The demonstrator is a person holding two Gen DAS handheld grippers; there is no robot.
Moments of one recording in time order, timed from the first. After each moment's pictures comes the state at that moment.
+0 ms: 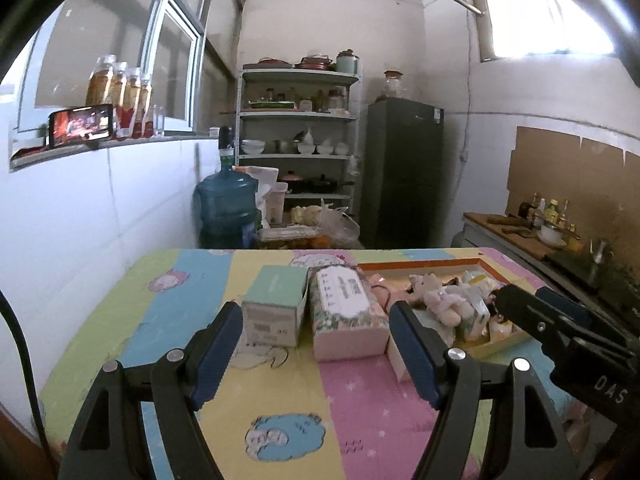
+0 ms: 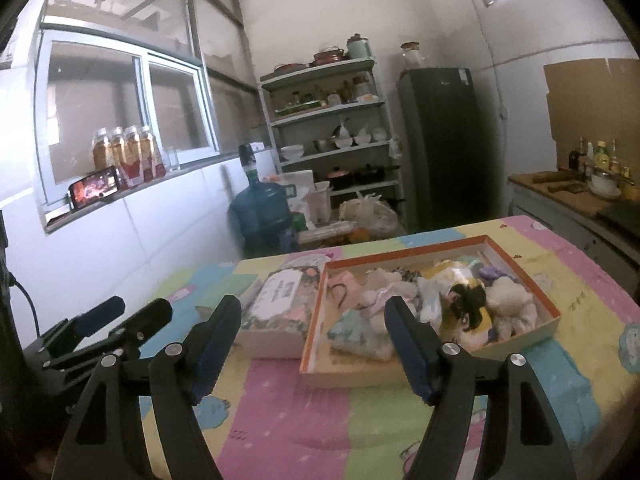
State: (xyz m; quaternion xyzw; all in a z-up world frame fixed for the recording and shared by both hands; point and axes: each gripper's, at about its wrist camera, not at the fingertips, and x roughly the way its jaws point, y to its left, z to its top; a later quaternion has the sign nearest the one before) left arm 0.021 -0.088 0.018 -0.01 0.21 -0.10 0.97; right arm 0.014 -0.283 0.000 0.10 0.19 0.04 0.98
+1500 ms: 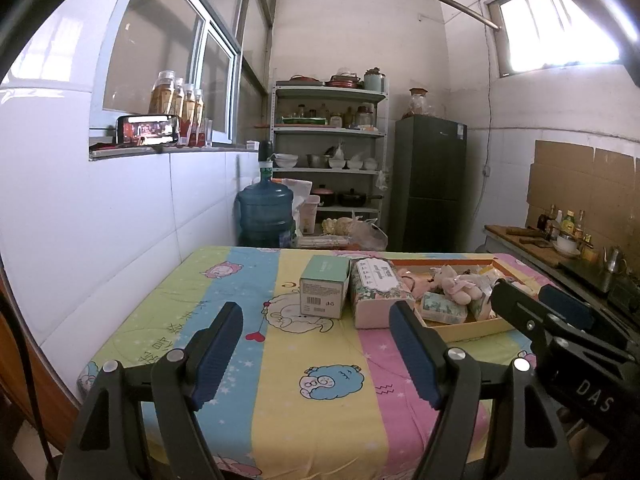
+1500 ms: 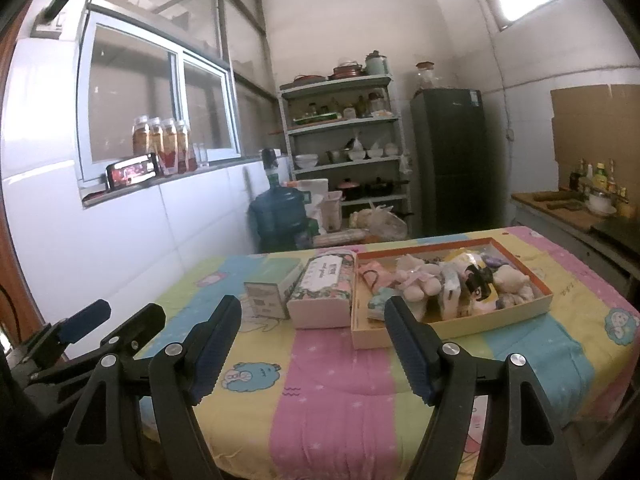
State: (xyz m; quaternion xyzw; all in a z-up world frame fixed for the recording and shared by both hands) left arm -0.062 -0.054 0.019 -0.01 0.18 -0.04 0.98; right arm -0.055 -0.226 0.003 0.07 0.17 0.05 0.98
